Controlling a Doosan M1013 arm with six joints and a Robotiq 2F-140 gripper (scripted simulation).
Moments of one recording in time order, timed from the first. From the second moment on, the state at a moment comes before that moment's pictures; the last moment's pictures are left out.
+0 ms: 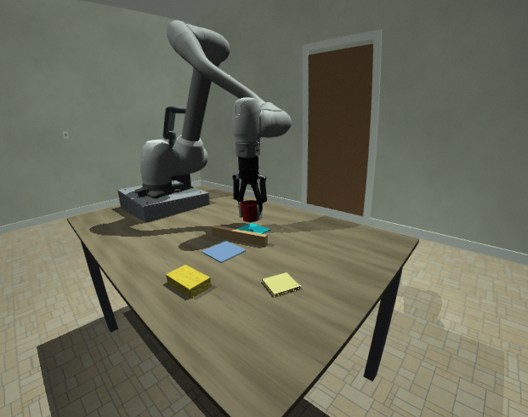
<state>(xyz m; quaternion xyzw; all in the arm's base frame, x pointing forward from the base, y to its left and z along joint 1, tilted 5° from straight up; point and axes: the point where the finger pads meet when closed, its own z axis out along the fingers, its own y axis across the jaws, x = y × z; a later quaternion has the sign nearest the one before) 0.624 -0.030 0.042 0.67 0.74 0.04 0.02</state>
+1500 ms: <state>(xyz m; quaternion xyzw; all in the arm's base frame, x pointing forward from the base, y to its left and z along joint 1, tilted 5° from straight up) 0.627 -0.028 0.005 0.67 0.74 0.04 0.02</state>
